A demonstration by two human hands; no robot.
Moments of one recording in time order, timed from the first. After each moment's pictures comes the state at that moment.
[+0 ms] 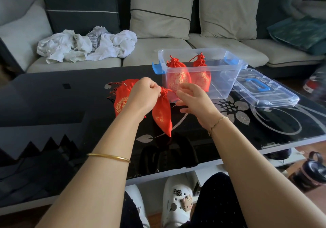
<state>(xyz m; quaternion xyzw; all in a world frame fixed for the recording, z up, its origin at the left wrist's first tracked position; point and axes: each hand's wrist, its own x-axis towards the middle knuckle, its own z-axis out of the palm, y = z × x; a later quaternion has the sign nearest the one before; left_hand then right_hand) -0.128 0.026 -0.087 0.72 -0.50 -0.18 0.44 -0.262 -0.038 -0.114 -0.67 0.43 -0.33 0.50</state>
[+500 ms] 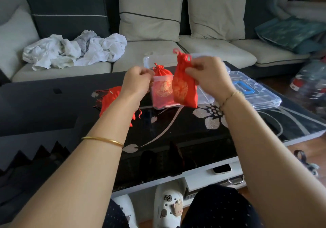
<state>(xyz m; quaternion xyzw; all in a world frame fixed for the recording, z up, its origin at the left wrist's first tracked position) -0.146 -0.017 -0.049 0.67 -0.43 -0.25 0.55 -0.306 -0.074 -0.032 -0.80 0.44 -0.37 0.19</state>
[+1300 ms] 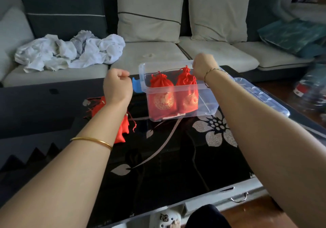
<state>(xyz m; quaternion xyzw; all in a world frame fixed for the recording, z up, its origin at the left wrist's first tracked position) -0.101 -0.078 -0.070 0.74 -0.34 -0.09 0.58 -0.275 -0.215 -0.033 -0.80 0.57 -0.17 0.04</state>
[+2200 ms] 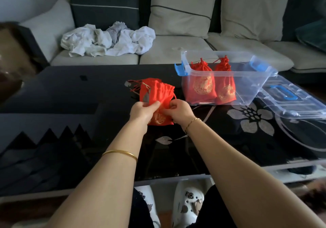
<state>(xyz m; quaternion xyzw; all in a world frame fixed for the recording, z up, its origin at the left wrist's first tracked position) -0.066 0.026 -0.151 0.73 -0.22 -0.34 0.54 -0.165 -0.042 -0.160 -0.73 0.45 -0.25 0.46</state>
